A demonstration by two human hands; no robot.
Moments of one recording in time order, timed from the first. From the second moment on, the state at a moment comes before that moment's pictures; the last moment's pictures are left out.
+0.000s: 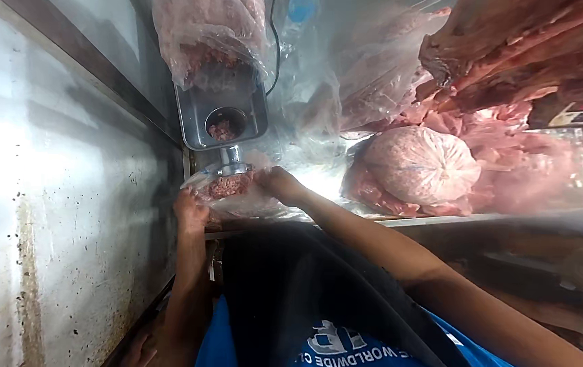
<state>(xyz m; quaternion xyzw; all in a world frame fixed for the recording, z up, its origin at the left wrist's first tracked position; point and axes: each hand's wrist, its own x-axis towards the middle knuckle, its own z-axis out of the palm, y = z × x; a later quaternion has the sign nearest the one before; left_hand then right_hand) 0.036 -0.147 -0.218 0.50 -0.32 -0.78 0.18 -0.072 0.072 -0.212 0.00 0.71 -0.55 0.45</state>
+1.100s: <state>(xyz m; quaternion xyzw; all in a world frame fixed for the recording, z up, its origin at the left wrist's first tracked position) 0.024 -0.137 -0.261 0.55 -0.28 -0.78 0.11 -0.079 0.075 -0.241 0.03 0.73 -0.55 0.41</state>
